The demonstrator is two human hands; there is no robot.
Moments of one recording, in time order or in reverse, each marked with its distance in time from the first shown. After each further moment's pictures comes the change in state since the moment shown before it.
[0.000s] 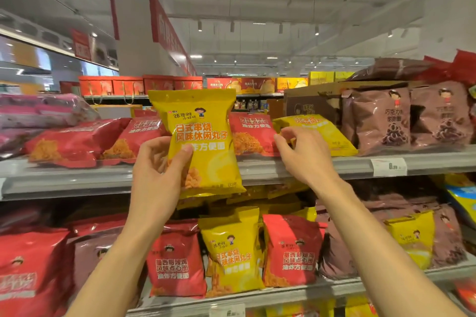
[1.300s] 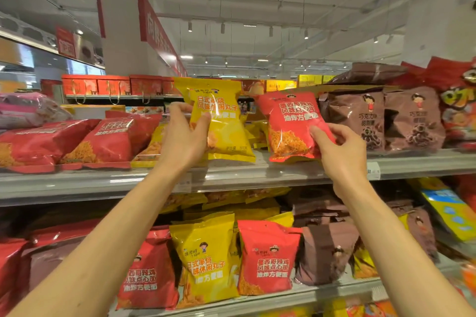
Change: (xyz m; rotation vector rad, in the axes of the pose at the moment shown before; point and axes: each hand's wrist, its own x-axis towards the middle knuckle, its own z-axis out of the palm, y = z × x) left_hand 0.062 0.012 0.102 0.360 -0.085 0.068; right_hand 0.004 0.081 -0.042 0.768 0.319 0.384
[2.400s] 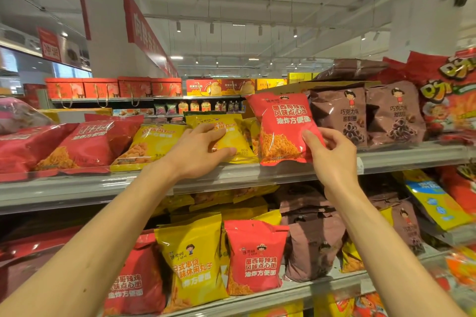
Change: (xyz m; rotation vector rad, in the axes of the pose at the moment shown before) left_hand 0.006 -0.002 0.030 0.648 -0.592 0.202; right_hand -0.010 0.004 -0.018 0.038 -0.019 0.035
